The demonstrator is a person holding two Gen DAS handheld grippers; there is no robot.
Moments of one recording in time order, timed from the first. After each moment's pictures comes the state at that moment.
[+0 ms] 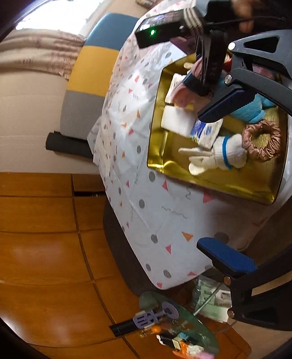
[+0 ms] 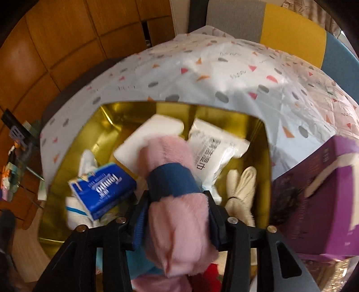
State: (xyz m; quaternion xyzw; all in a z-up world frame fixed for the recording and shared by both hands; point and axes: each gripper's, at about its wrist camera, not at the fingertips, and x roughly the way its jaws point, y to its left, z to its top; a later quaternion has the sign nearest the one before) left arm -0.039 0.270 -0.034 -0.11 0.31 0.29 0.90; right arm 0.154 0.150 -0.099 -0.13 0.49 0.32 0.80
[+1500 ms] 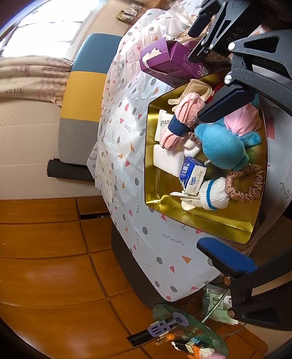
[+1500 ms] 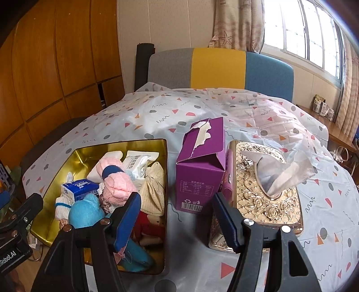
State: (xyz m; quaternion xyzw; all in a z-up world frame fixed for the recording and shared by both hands) left arm -0.038 0.189 -0.023 -0.07 0.31 0.24 0.92; right arm 0.068 0.021 -0.041 -0.05 0.34 0.17 0.92
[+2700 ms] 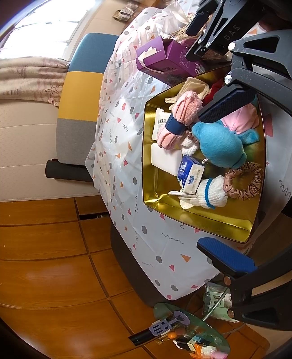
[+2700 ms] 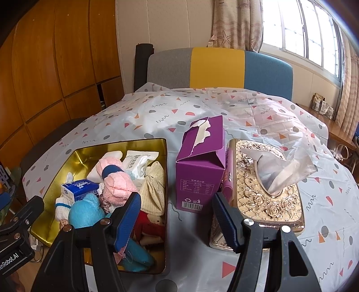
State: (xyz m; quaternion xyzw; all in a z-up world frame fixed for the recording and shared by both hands) left arm -0.038 0.190 -0.026 -0.07 0.32 0.24 0.92; right arm 0.069 0.019 -0.043 -0.05 0.34 0.17 0.92
